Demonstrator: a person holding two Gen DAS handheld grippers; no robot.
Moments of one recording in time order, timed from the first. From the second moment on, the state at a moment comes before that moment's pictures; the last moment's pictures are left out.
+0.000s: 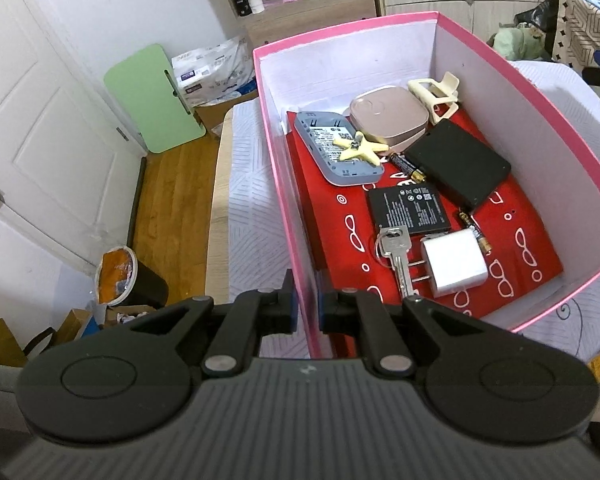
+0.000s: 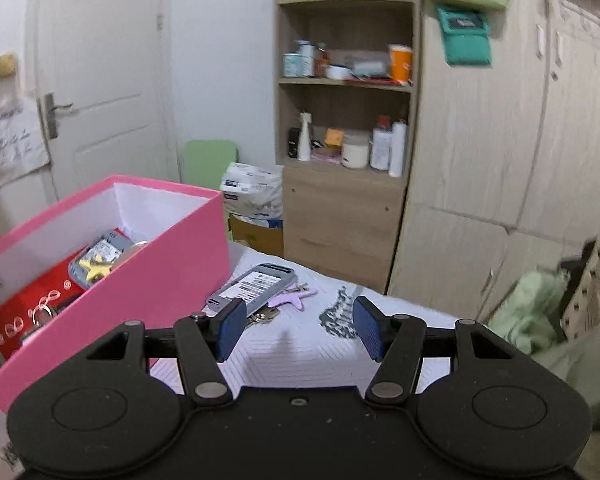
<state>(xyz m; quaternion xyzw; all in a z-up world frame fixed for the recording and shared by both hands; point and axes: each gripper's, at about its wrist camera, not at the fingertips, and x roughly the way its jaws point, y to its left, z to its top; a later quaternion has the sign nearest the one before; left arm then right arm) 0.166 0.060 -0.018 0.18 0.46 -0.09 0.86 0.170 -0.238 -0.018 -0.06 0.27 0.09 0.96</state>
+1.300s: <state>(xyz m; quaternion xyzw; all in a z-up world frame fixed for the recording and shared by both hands) 0.172 0.071 -0.024 0.15 0.47 -0.12 0.86 0.261 -0.253 -0.077 0.21 0.43 0.15 0.87</state>
